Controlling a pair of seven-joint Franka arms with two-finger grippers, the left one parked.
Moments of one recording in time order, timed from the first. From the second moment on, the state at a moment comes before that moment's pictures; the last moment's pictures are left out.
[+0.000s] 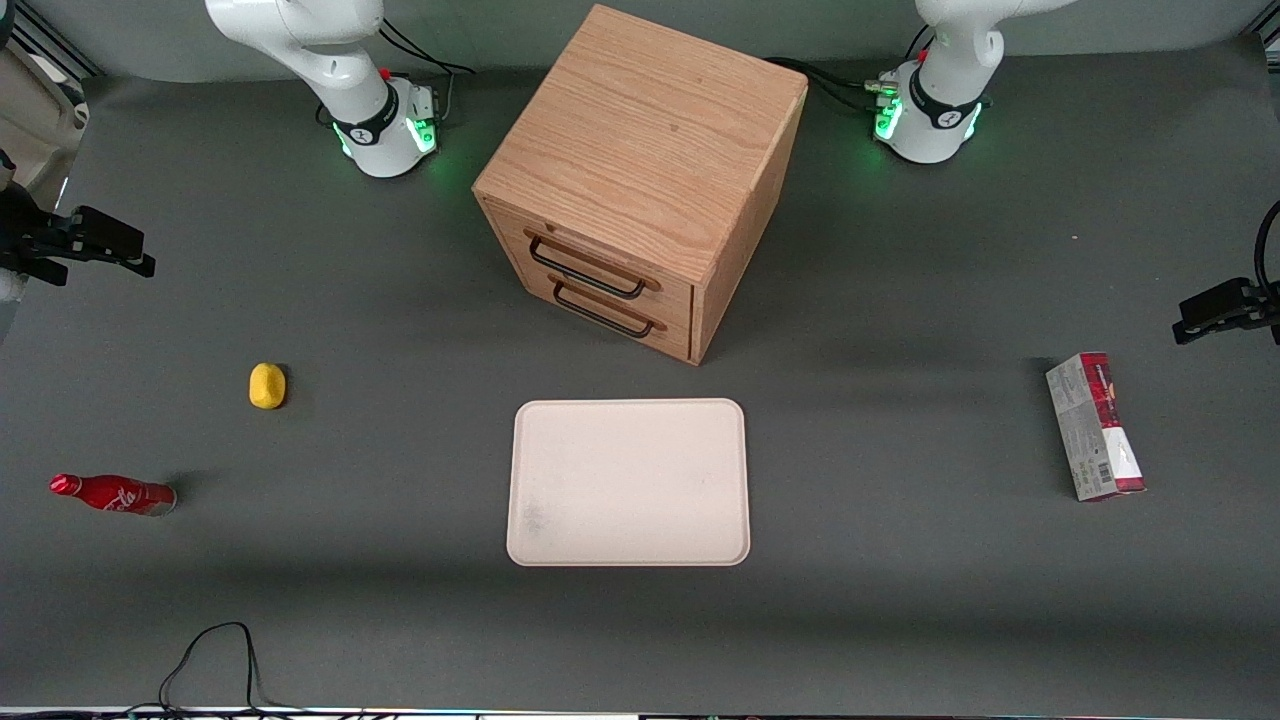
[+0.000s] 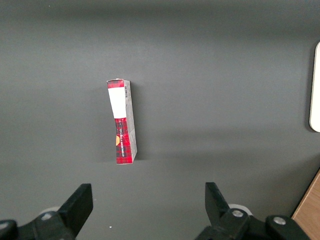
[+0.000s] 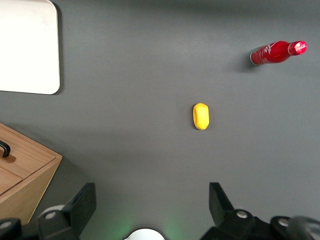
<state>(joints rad) -0.01 -0.01 -0.04 -1.54 -0.02 1.45 -0.11</state>
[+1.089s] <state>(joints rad) -0.01 -0.01 -0.06 -1.54 -0.02 1.45 -0.11</state>
